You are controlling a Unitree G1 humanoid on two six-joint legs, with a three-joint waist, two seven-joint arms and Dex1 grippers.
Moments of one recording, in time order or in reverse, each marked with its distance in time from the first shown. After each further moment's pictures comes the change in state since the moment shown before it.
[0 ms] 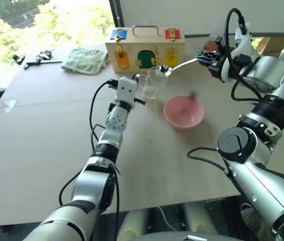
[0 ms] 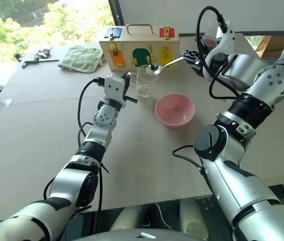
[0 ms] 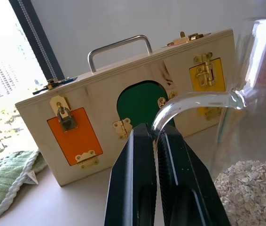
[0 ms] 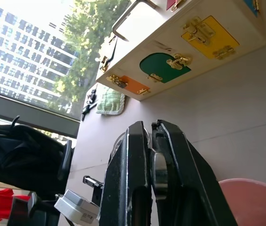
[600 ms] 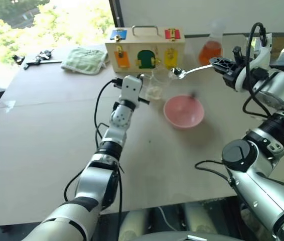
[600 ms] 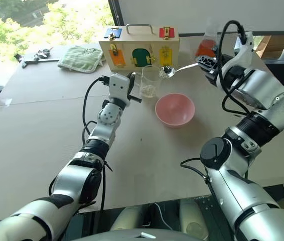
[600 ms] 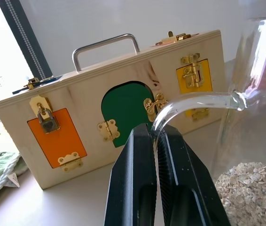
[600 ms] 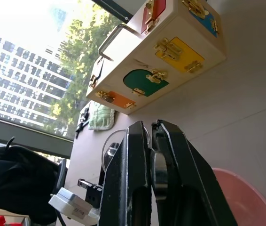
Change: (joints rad) left arm -0.034 -0.028 0.000 0.054 0.000 -0.001 -0.010; right arm 0.152 -0.032 -0.039 -0.111 0.499 -0.002 -0.399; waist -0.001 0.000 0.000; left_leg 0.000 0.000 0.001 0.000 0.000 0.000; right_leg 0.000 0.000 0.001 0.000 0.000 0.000
